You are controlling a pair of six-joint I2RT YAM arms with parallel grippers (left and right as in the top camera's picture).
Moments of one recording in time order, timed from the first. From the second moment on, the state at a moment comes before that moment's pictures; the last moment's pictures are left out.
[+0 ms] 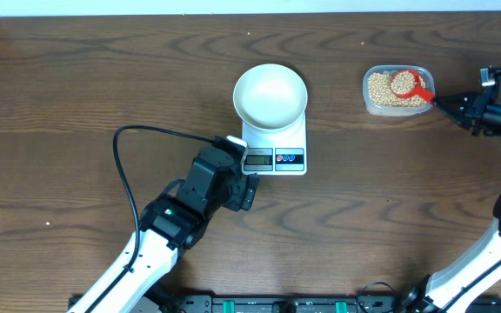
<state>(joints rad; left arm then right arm) -0.55 1.10 0.67 -0.40 -0.04 -0.15 -0.56 2.12 1.57 -1.01 -1.20 -0.19</state>
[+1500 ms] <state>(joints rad) -0.55 1.10 0.67 -0.40 -0.04 -0.15 -0.16 2.12 1.57 -0.64 -1.51 0.11</state>
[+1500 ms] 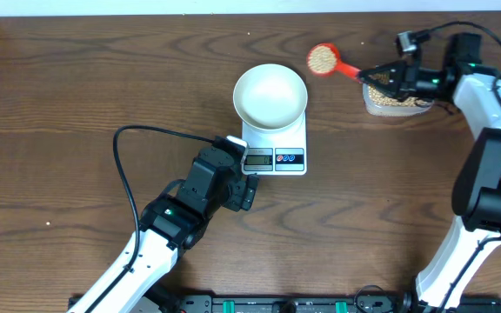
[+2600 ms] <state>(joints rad) -0.55 1.10 0.67 -0.40 -0.04 -0.15 0.15 1.89 1.59 -0.80 -0.87 -0.02</state>
